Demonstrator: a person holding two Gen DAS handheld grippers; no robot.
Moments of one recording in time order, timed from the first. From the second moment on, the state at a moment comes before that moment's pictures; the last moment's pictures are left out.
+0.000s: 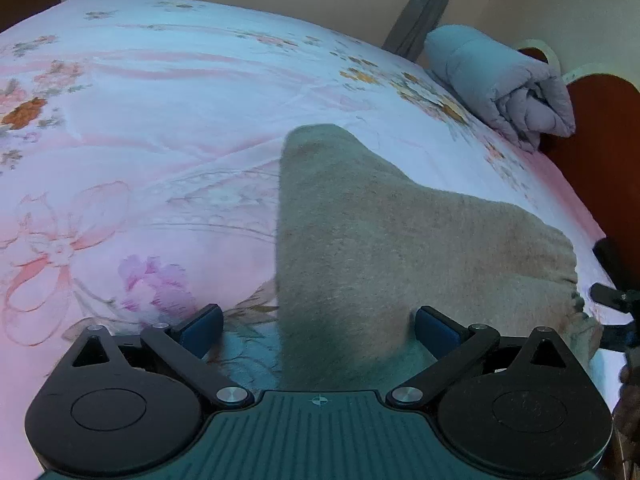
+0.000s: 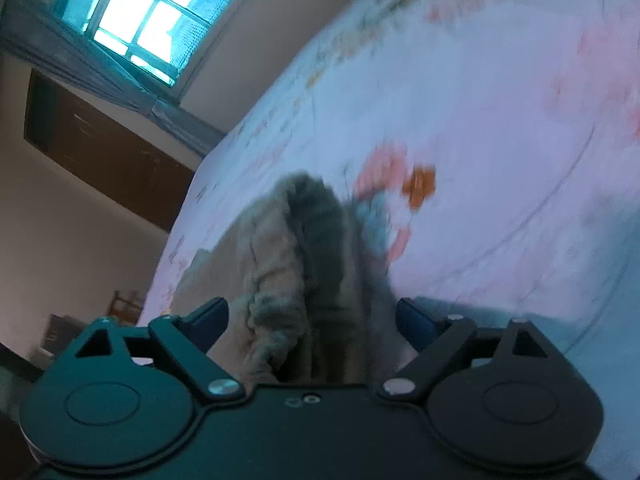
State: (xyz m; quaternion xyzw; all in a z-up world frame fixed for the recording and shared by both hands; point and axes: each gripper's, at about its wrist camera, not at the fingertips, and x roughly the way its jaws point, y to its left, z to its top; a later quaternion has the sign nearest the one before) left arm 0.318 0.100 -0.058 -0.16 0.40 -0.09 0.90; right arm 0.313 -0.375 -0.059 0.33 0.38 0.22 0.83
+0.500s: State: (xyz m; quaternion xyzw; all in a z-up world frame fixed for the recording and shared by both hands) left arm 0.411 0.076 0.001 -0.22 0.32 -0.19 0.90; right arm 0.350 -0.273 -0.020 0.16 0.36 0.22 0.89
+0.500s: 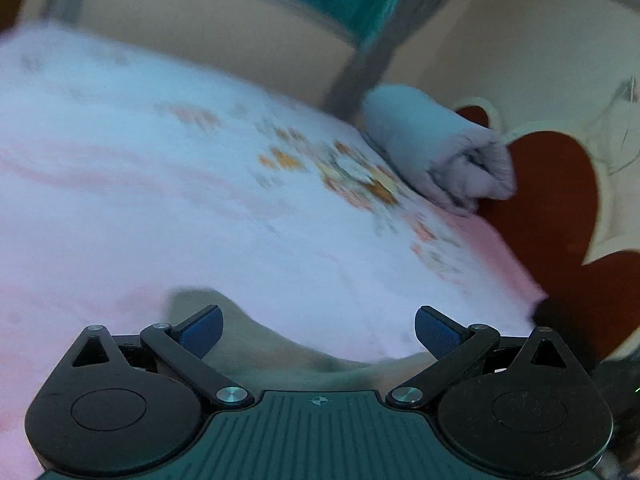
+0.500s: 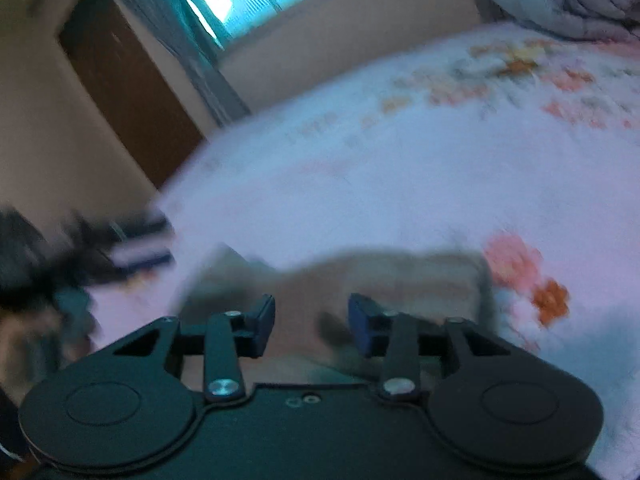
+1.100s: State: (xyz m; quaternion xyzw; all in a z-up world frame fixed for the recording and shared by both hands) left arm 0.360 0.100 -0.012 -0.17 0.31 -0.10 0.93; right arm 0.316 -0.297 -0.014 0.15 0.33 0.21 0.91
